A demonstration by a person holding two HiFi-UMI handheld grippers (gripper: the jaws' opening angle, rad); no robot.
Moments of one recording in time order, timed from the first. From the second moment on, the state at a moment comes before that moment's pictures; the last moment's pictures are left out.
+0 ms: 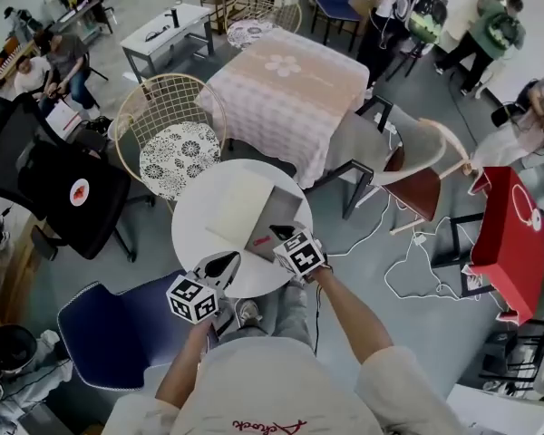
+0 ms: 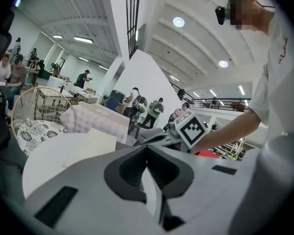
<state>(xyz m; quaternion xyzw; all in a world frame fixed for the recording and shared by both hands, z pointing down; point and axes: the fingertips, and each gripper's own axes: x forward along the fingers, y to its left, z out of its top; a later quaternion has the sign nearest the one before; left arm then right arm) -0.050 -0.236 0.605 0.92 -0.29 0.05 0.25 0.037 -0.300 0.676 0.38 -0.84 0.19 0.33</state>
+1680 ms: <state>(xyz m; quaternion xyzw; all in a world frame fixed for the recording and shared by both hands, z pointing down) 0.004 -0.017 0.556 0.94 -0.27 0.04 0.18 0.089 -0.005 0.593 0.50 -0.83 0.23 0.08</state>
